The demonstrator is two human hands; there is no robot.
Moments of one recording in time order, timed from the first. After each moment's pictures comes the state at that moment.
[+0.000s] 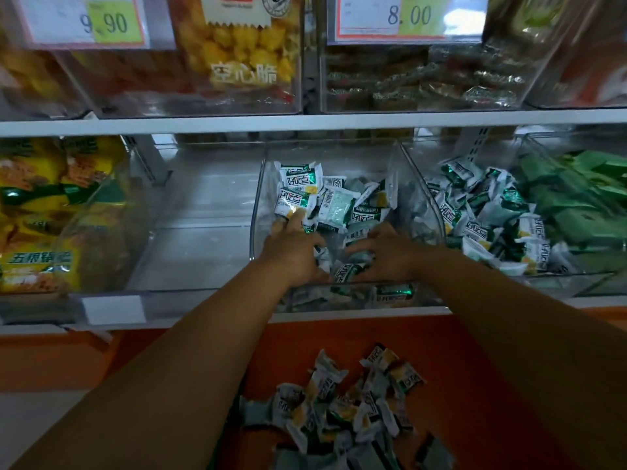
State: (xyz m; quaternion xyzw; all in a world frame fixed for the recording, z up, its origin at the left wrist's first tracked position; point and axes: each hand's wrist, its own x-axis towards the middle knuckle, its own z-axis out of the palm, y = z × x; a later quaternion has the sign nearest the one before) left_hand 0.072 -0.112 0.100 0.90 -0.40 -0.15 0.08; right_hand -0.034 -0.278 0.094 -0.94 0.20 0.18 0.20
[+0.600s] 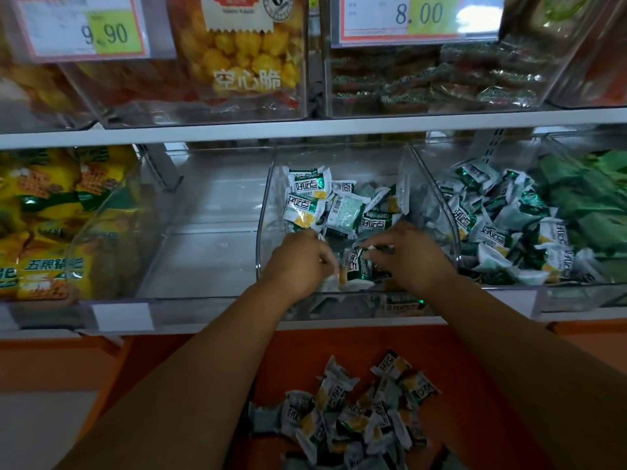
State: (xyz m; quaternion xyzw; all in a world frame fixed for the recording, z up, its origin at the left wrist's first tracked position) left_hand 0.068 -0.108 0.091 0.87 -0.40 -0.14 0.27; right_hand -0.048 -0.268 0.091 -0.94 0.19 -0.11 0.25
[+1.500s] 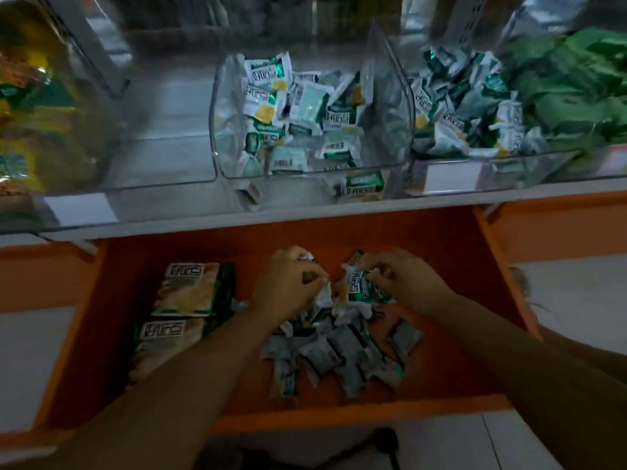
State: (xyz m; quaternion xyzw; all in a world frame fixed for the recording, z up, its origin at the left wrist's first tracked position) left_hand -0.059 -0.034 -0.030 0.85 -0.42 -0.19 0.25; right_hand -0.204 -0.218 -0.010 -0.92 0.23 0.07 0.30
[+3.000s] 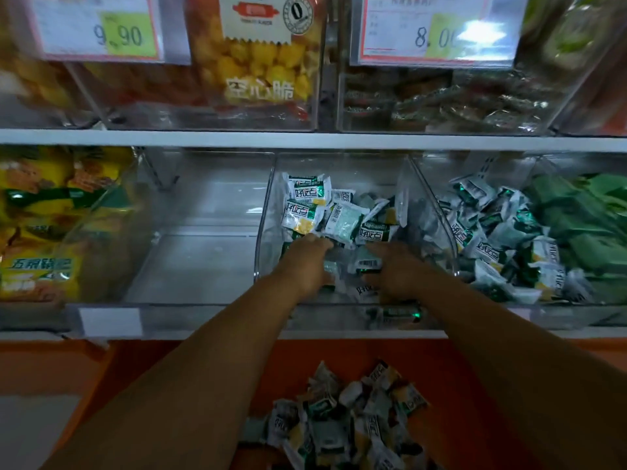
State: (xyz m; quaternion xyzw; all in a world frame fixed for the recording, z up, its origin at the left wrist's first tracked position) left_hand 0.084 -0.130 0.082 0.88 -0.42 -0.16 0.16; right_hand -0.018 -0.284 0.077 -0.93 0.25 0.12 0.24
